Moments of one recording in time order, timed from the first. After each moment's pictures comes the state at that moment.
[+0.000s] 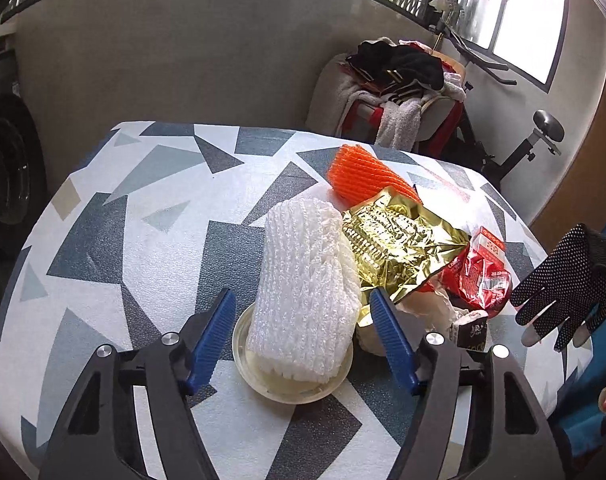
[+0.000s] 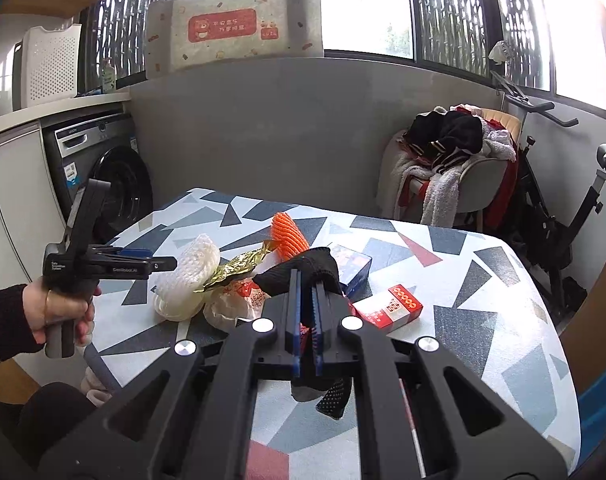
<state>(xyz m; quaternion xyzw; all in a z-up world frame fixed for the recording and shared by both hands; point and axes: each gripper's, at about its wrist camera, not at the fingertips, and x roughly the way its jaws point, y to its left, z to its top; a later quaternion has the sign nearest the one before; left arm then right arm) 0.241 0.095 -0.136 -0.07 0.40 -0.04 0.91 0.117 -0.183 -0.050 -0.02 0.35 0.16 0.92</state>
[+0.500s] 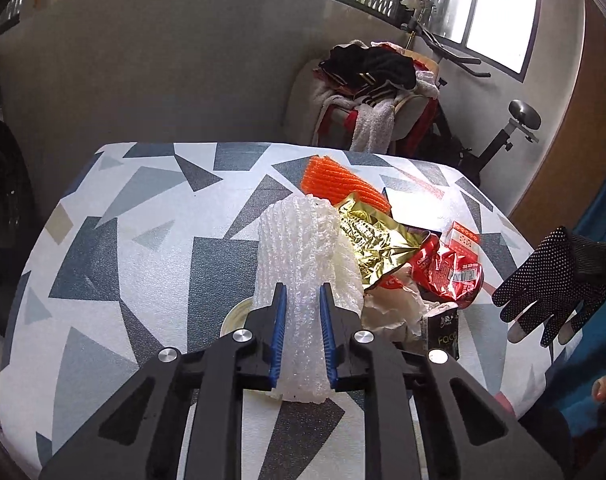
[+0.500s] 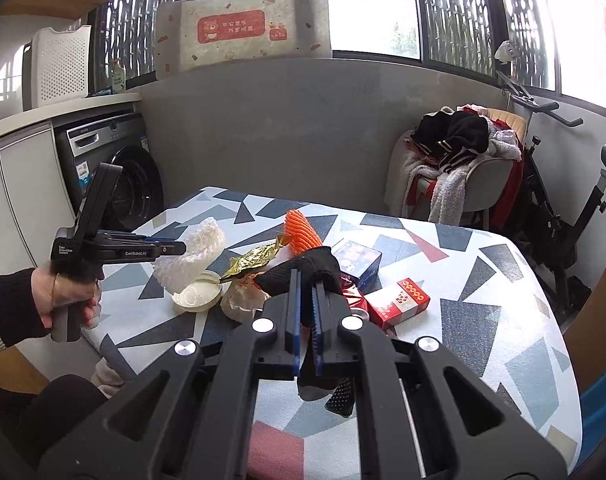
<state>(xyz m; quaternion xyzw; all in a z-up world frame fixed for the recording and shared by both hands) 0.212 0.088 -0.104 -0.05 0.37 -0.09 0.92 0.096 -0.178 -0.037 -0.02 0.35 0.17 0.92</state>
